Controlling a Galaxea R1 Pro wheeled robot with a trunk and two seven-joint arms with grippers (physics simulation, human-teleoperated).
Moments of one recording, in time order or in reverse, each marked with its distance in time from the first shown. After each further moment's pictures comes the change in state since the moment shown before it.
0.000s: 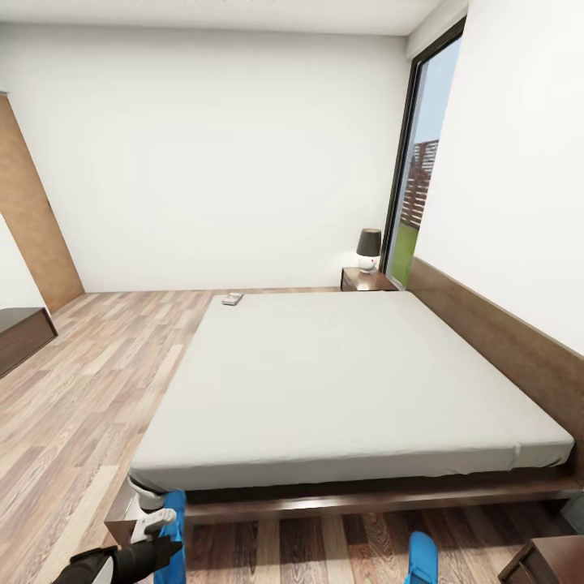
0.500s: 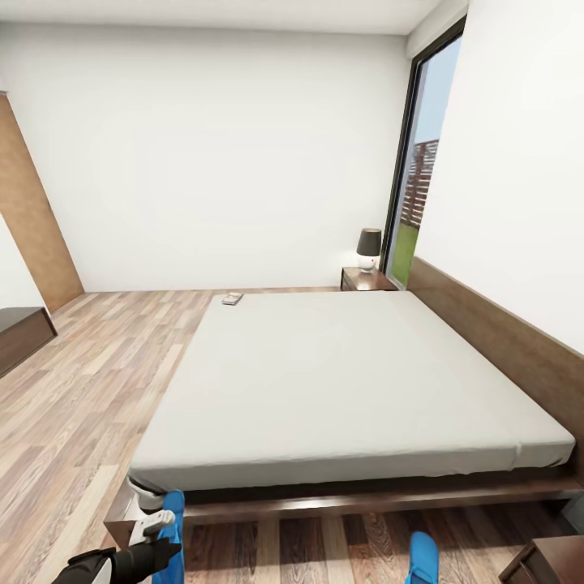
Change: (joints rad) left arm 0.003 0.004 -0.004 0.003 -0.001 -0.001 -0.001; right arm 0.000 -0.001 -0.002 0.000 0.000 0.001 0.000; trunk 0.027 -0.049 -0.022
